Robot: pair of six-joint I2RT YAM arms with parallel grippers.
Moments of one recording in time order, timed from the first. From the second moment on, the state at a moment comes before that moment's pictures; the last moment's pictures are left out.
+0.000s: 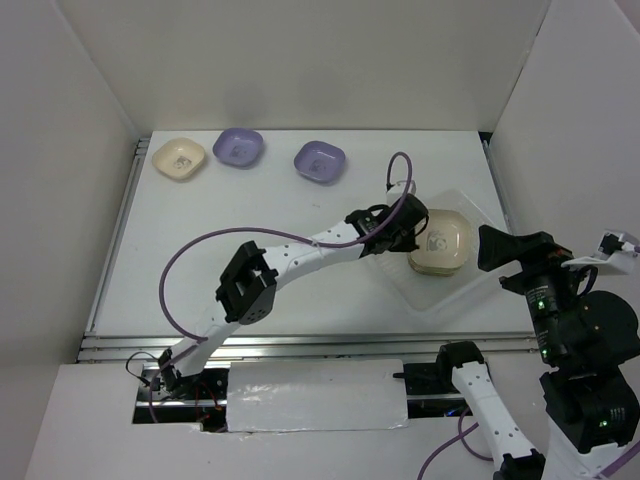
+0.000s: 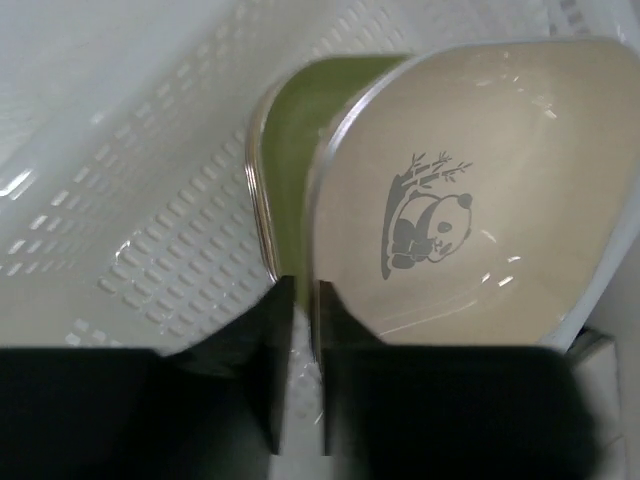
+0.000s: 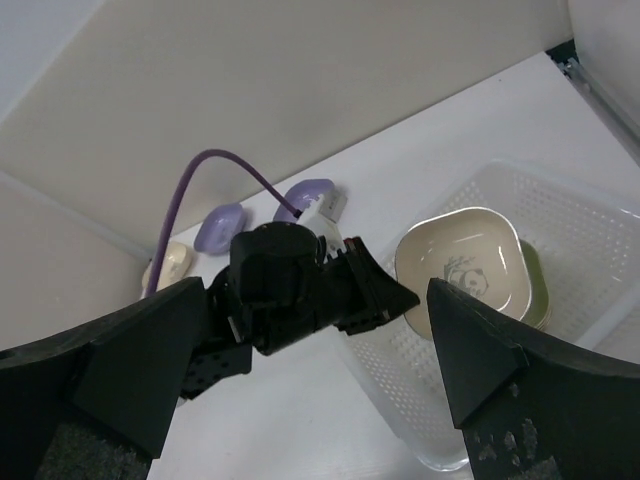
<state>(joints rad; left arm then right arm) -1.03 2.32 2.16 -0.56 -0.25 -0.85 0.12 0.49 1.42 -0.94 0.18 0.55</state>
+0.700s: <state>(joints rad) -0.56 1.62 1.71 -0.58 -0.31 -0.92 0.12 0.49 1.21 -0.83 -0.07 0.52</state>
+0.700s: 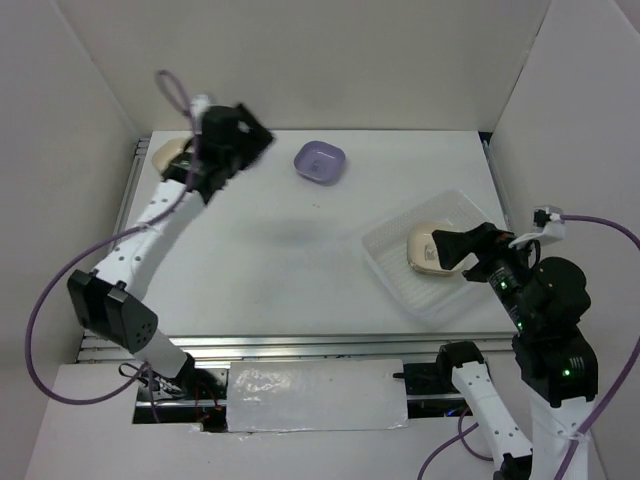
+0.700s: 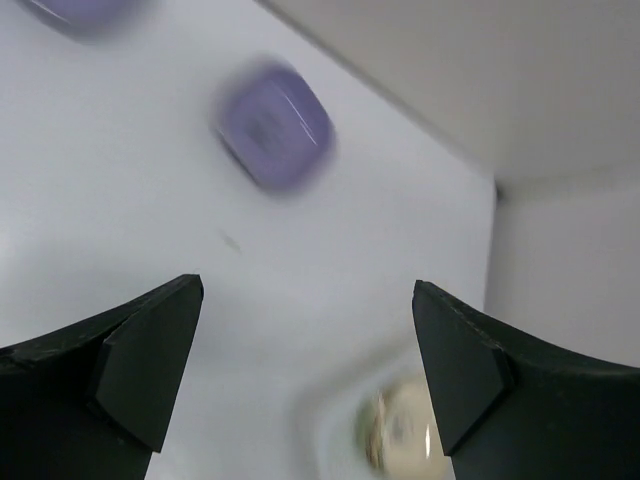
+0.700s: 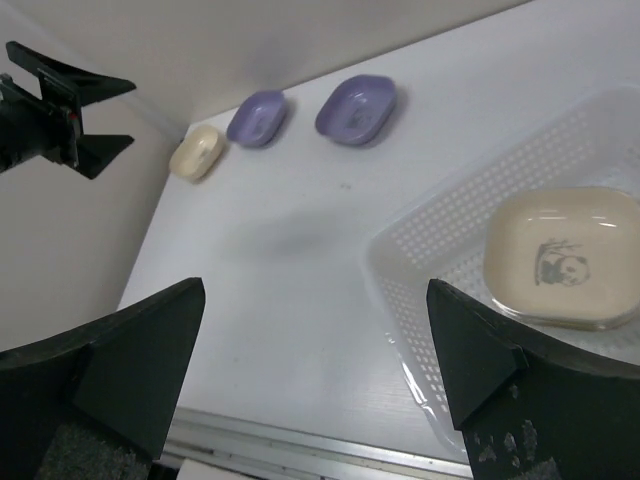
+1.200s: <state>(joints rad) 0.21 2.06 1.85 -0.52 -0.18 -1.02 0.12 0.52 1.08 -0.70 -0.31 0.50</state>
